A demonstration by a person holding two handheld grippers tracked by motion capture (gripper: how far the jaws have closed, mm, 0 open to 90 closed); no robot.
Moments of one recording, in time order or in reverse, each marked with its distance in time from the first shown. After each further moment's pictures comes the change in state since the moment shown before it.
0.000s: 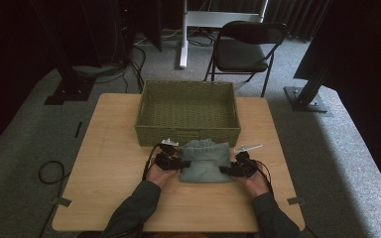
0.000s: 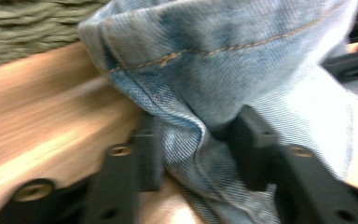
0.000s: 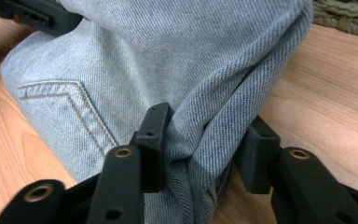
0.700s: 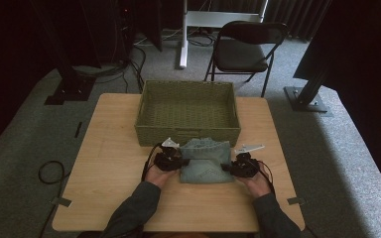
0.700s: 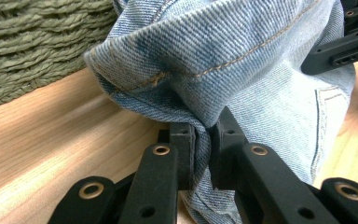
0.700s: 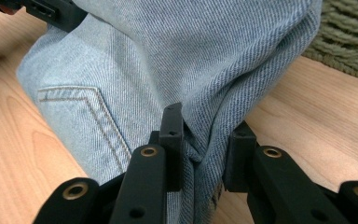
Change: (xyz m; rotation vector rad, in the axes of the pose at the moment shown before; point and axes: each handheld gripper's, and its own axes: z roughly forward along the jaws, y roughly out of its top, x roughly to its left) left arm -0.016 0.002 -0.017 -0.052 0.042 0.092; right arm 0.013 0.003 -0.016 -0.056 -0.035 -0.078
